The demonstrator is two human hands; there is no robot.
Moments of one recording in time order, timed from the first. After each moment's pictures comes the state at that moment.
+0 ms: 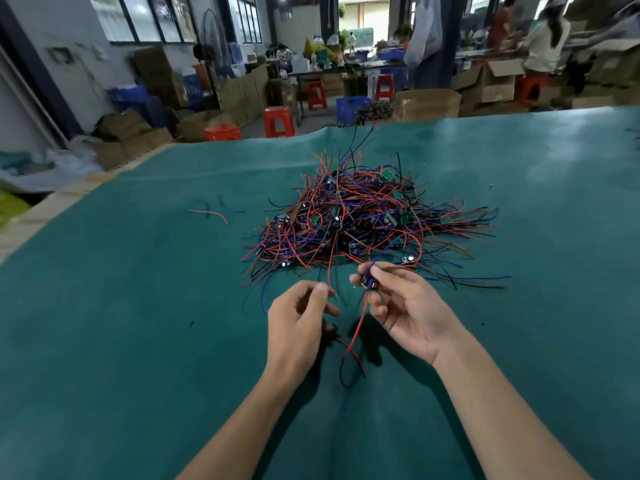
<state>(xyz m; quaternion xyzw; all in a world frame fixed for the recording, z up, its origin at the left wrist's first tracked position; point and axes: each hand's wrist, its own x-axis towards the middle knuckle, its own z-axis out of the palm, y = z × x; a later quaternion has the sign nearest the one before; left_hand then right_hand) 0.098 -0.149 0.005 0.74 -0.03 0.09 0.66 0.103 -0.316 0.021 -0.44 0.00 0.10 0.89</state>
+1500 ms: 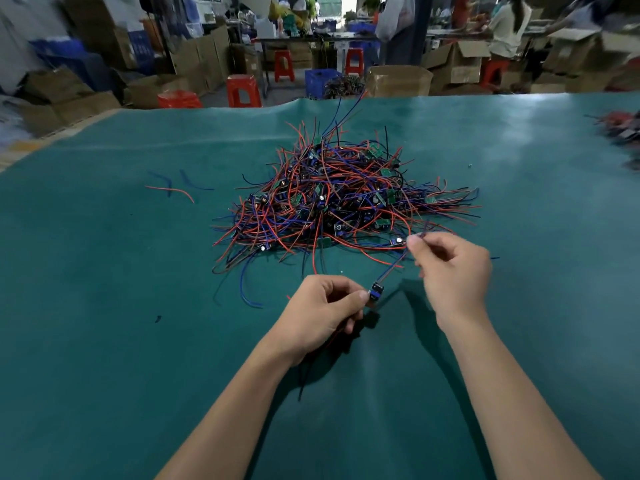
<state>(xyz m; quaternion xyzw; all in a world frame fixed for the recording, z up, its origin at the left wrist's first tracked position) 0.117 -0.160 0.005 0.72 -0.18 -0.17 0.64 0.118 -0.360 0.000 -0.74 0.15 -0.34 0.56</state>
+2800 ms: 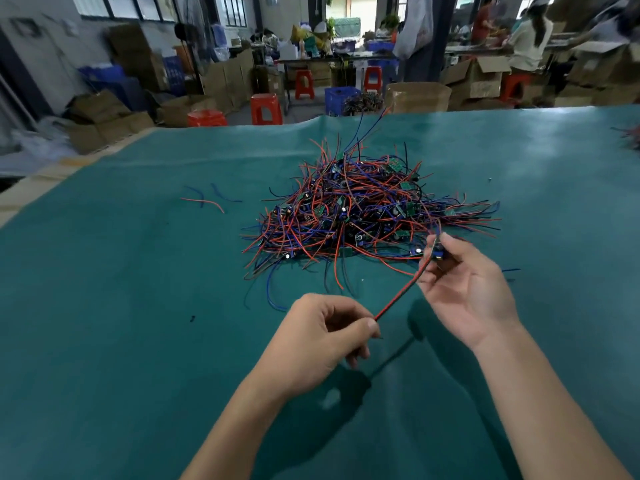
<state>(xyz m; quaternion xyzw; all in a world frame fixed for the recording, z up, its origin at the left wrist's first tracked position) 0.071 -0.120 0.038 0.76 -0.22 -0.13 0.60 0.099 -0.344 0.031 -0.37 0.06 -0.06 0.92</state>
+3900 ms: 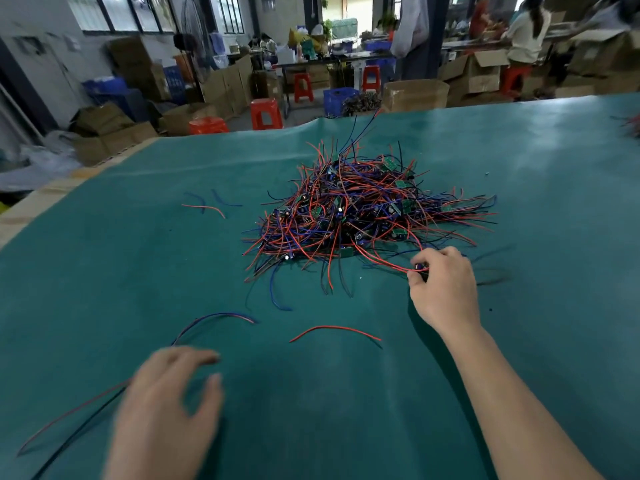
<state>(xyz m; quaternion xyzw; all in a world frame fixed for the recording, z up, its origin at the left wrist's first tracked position) 0.019 0.001 -0.002 0.94 0.02 0.24 0.23 0.115 -0.340 0.000 -0.93 0.17 -0.20 0.25</state>
